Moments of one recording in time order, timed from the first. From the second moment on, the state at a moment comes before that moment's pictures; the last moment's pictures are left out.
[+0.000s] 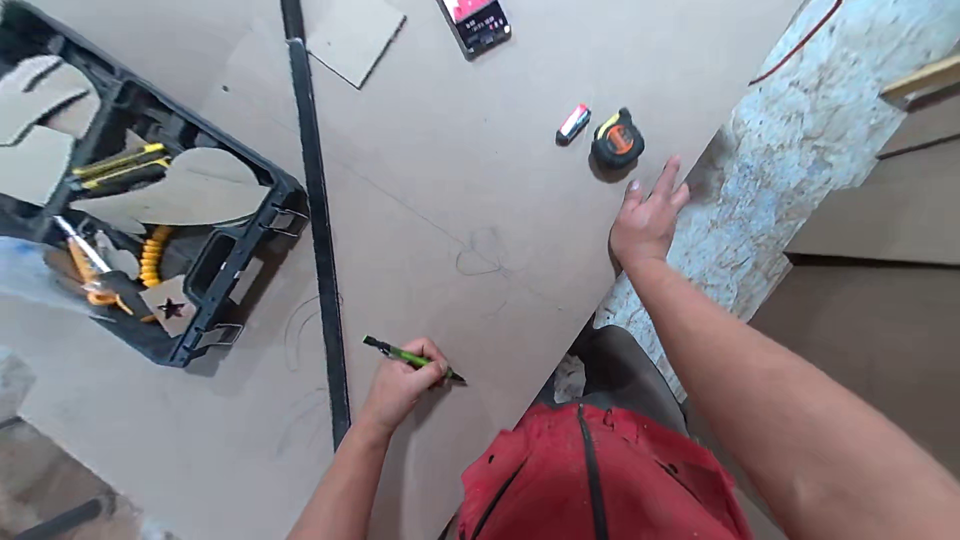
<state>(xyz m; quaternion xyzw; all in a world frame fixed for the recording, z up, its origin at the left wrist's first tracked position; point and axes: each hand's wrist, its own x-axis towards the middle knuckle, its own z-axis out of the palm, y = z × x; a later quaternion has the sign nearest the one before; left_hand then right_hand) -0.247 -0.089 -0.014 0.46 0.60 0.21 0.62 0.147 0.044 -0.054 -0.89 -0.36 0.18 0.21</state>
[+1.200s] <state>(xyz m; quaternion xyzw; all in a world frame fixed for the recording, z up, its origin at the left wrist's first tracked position) 0.053 0.169 -0.016 0.69 0.68 0.12 0.23 0.359 0.028 -0.022 -0.67 -0.57 0.46 0.14</state>
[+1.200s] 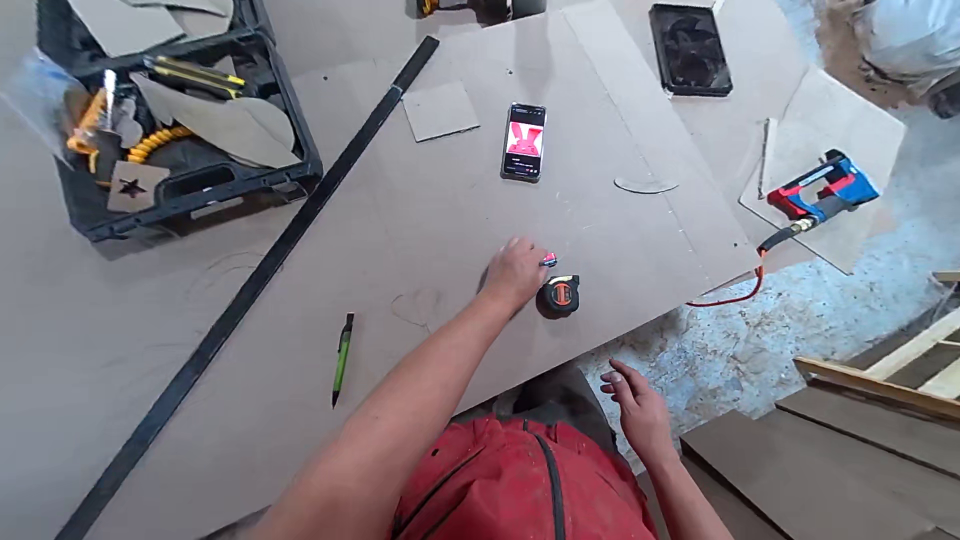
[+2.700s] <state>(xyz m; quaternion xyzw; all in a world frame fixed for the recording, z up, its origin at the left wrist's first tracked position) 0.047 -0.015 -0.018 0.27 0.96 0.12 0.02 0.149 0.313 -0.062 -0.26 -0.95 0.15 0.09</state>
